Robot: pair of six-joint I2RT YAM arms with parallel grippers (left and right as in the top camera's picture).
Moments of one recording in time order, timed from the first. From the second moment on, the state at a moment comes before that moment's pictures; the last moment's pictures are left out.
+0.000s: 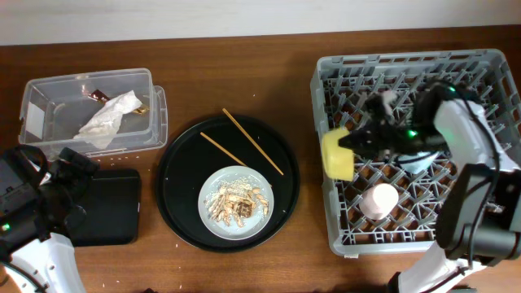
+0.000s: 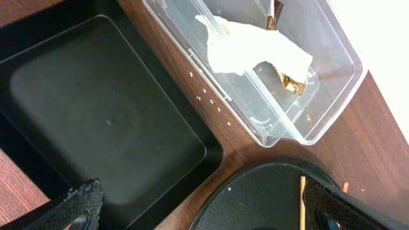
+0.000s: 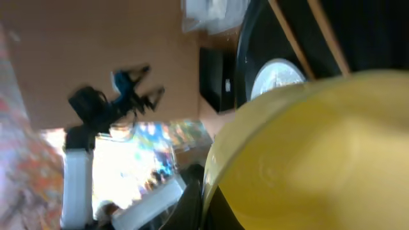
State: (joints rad) left arm 0.56 1.12 1.08 -0.89 0.12 -0.50; right arm -0.24 1.88 1.37 -1.58 -1.32 -0.57
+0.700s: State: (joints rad) left arm 0.56 1.12 1.08 -0.89 0.12 -0.50; right arm -0.35 1.76 1.73 -1.69 -0.71 -0.32
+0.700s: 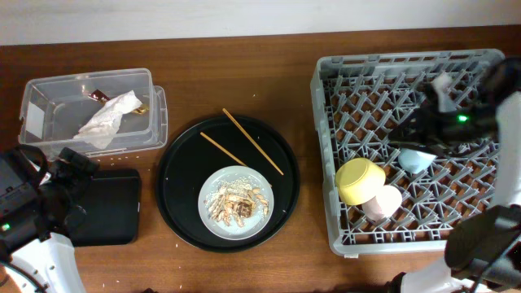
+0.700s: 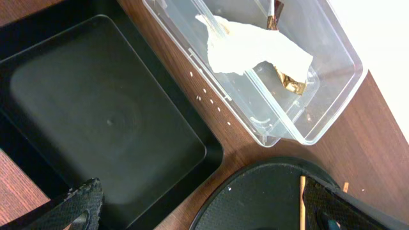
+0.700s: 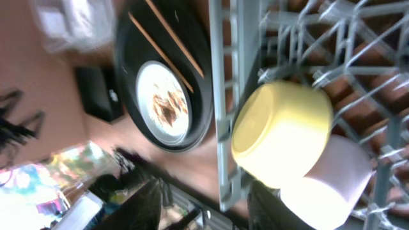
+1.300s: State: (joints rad) left arm 0.56 1.12 1.08 -0.89 0.12 -0.50; right arm 0.57 2.24 1.73 -0.71 -0.03 0.11
